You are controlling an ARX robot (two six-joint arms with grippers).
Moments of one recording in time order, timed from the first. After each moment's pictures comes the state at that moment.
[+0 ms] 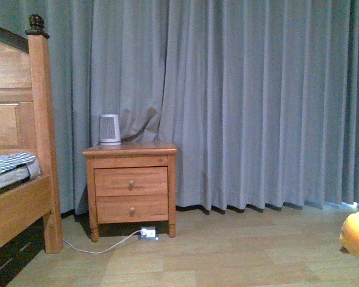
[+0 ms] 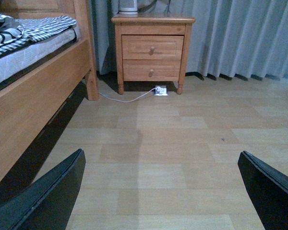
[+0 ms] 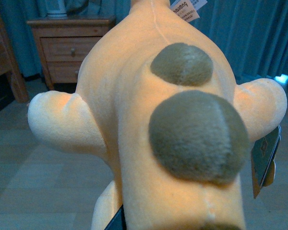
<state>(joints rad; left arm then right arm) 0.00 0.00 0.01 0.00 0.00 0.00 0.00 0.01 0.01 0.00 0.00 0.01</state>
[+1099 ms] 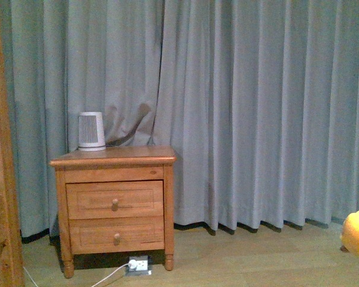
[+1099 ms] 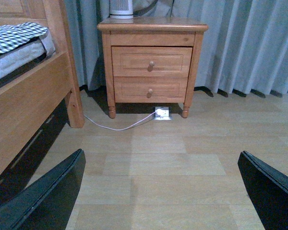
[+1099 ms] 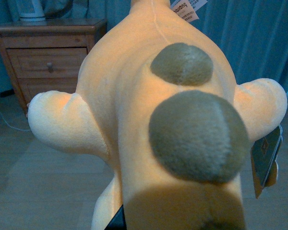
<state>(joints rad) 0.00 0.00 0.01 0.00 0.00 0.00 0.00 0.01 0.01 0.00 0.00 0.01</state>
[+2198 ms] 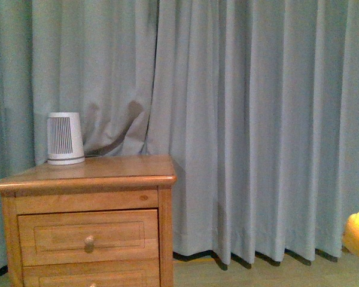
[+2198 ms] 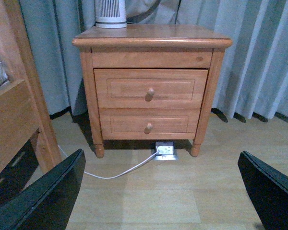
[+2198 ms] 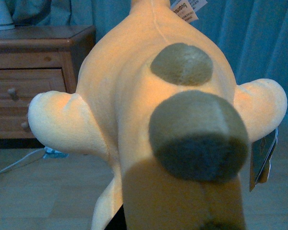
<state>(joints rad) 0.00 0.00 0.01 0.00 0.00 0.00 0.00 0.01 0.01 0.00 0.00 0.01</state>
